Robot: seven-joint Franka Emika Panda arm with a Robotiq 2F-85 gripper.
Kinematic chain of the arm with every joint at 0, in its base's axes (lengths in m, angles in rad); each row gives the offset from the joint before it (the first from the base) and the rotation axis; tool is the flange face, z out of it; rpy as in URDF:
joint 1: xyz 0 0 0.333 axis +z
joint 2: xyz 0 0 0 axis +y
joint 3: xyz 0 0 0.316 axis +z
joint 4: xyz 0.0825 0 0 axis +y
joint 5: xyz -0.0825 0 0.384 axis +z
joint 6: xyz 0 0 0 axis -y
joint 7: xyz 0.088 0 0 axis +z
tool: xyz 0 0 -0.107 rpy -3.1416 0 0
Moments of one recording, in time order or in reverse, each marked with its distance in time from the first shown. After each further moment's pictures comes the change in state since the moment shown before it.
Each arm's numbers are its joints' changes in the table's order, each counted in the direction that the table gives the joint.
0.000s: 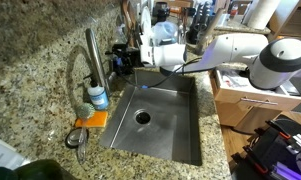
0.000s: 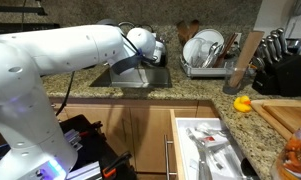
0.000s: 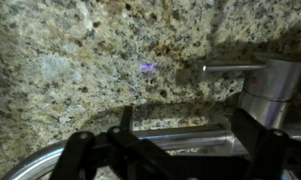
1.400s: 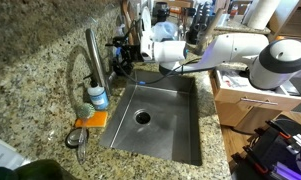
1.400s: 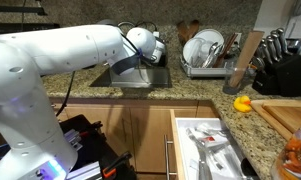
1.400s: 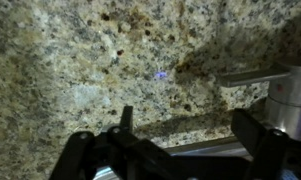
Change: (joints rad) arm 0.006 -0.002 -0.021 -0.026 0.176 0.002 0.017
